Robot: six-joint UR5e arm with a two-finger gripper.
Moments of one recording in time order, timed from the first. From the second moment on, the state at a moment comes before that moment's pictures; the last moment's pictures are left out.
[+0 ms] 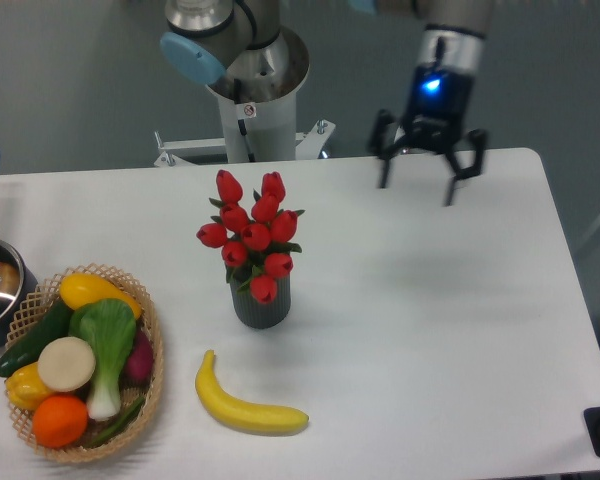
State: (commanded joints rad) arm 3.08 -1.62 -1.78 -0.85 0.94 1.46
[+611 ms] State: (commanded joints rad) arm 3.16 -1.73 -1.54 -0.96 1.23 1.70
